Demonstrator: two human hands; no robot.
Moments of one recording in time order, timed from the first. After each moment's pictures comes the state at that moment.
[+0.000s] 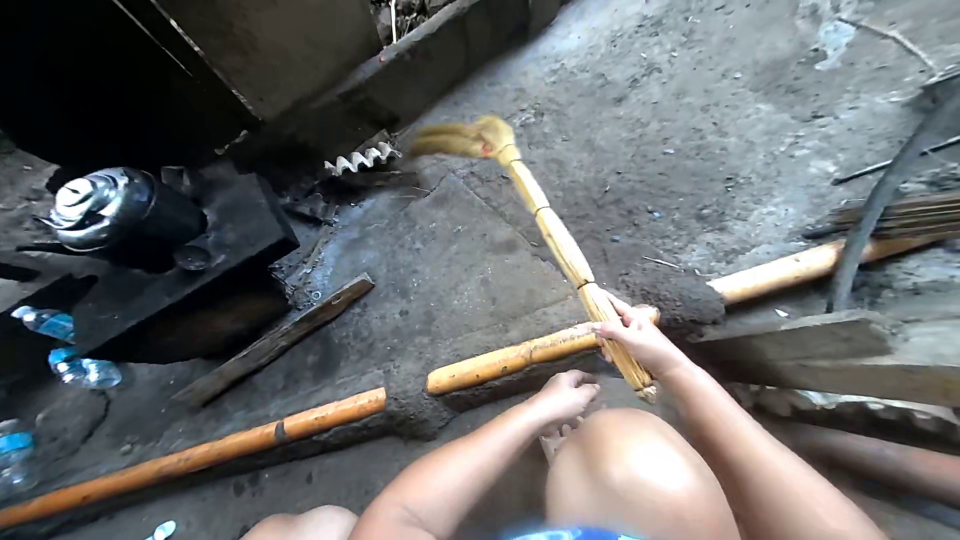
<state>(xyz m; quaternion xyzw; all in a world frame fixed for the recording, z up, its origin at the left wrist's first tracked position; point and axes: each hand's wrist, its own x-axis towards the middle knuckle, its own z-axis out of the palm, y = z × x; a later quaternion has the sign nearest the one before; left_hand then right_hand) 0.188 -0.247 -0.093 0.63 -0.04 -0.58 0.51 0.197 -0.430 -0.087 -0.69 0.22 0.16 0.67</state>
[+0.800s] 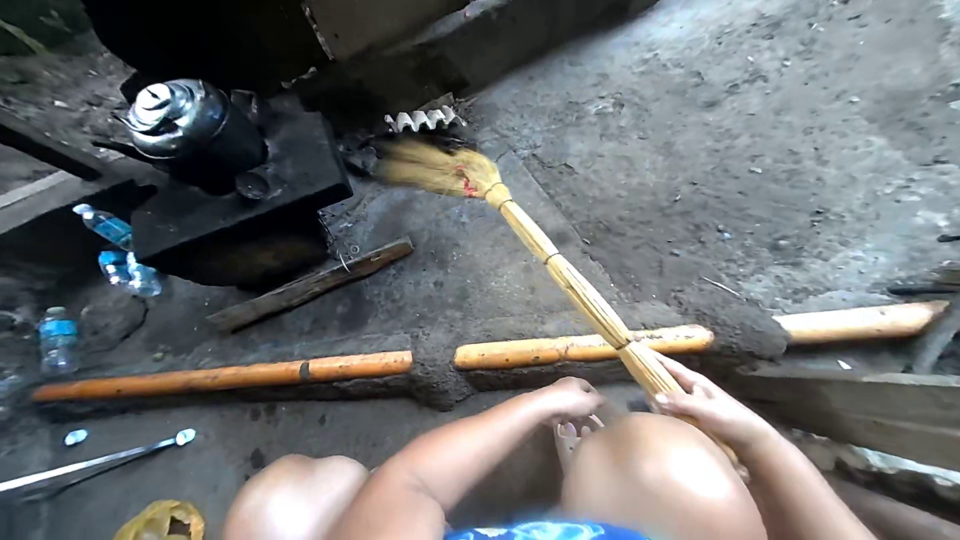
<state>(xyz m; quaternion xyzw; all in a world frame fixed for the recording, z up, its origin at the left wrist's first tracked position) 0.192 -0.204 -0.112 0.64 -0.03 -0.63 0.43 0.145 -0.426 -0.073 -0.70 0.13 0.29 0.64</state>
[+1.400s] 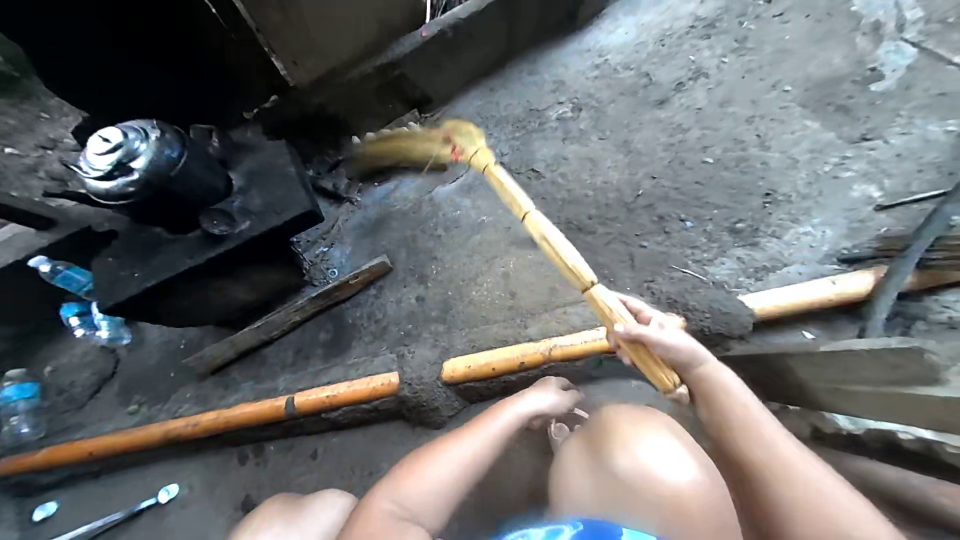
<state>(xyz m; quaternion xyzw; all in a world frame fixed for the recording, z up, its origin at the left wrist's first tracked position) 0.201 -0.198 -0.108 0.66 -0.04 -0.63 0.41 0.214 -0.413 -0.069 -0.69 0.15 0.22 0.68</state>
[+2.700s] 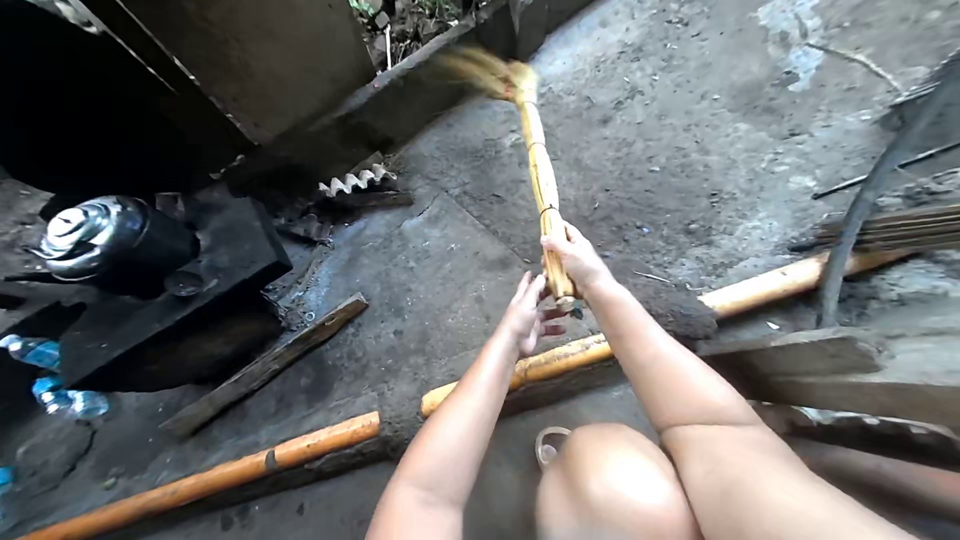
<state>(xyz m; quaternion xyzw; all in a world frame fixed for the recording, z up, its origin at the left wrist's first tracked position) 0.309 -0.267 -0.059 0.55 0.09 -0.41 0.72 0.349 -0.406 -0.072 -0.65 0.23 0.04 0.72</state>
